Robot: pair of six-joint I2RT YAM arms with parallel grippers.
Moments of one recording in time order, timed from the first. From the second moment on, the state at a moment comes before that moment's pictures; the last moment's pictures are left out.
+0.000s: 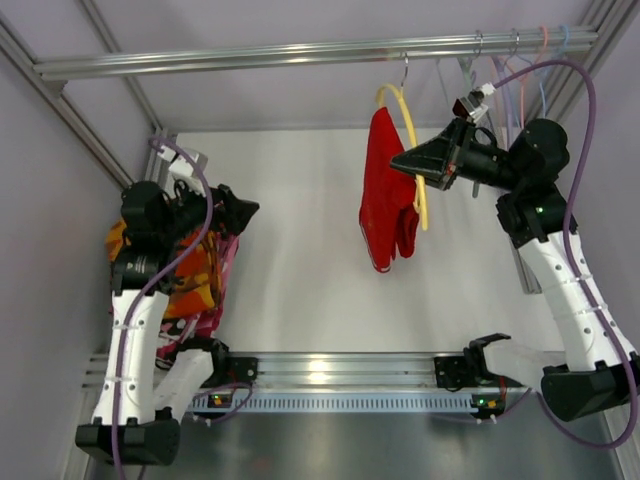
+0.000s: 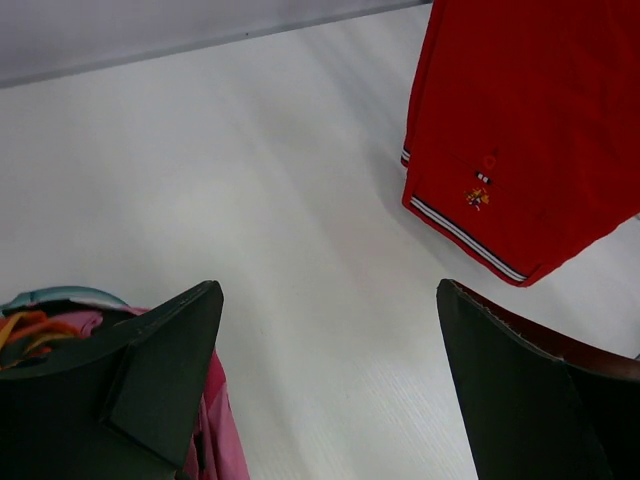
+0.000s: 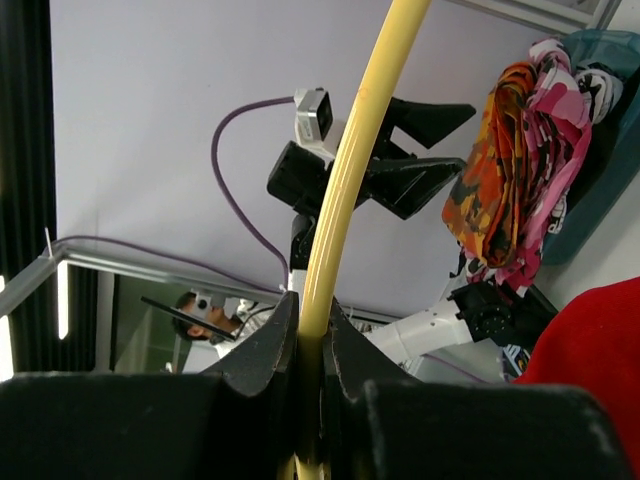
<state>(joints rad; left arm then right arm) 0.05 0.82 1.04 -0.47 0.62 -0.11 0.24 1.11 1.33 -0.07 -0.96 1.40</state>
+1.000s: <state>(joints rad) -1.10 1.30 0.93 0.19 -0.28 0.07 0.41 1.04 1.26 -0.05 -0.59 1.31</state>
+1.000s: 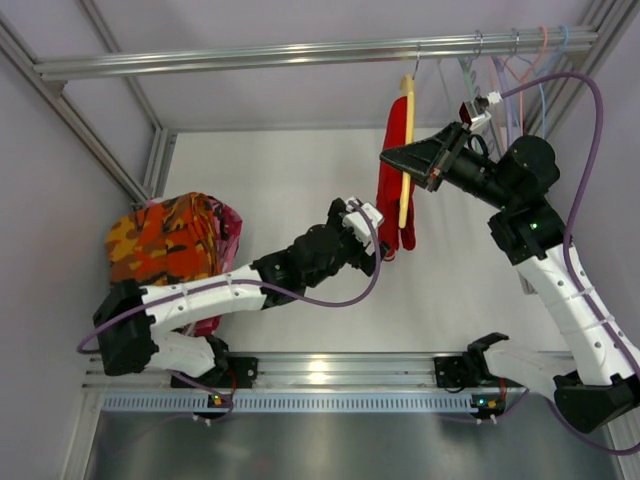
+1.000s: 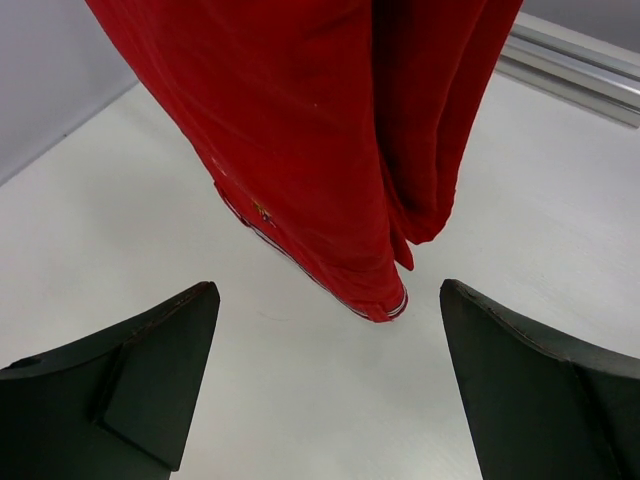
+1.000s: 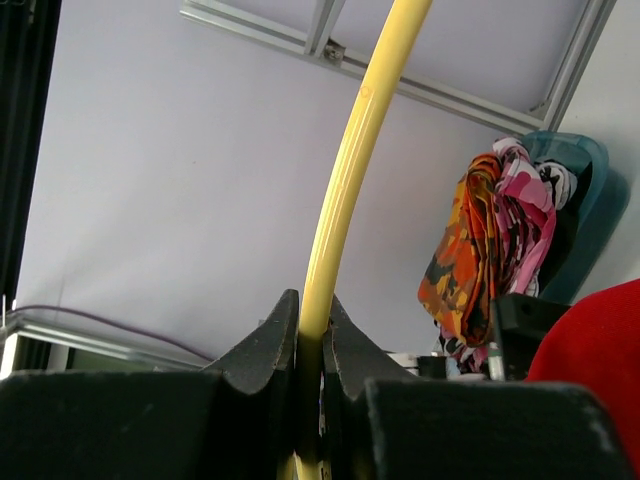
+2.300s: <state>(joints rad) -1.10 1.44 0.87 0.46 -0.41 0.00 0.42 1.04 1.26 -0.05 -0.58 1.39</state>
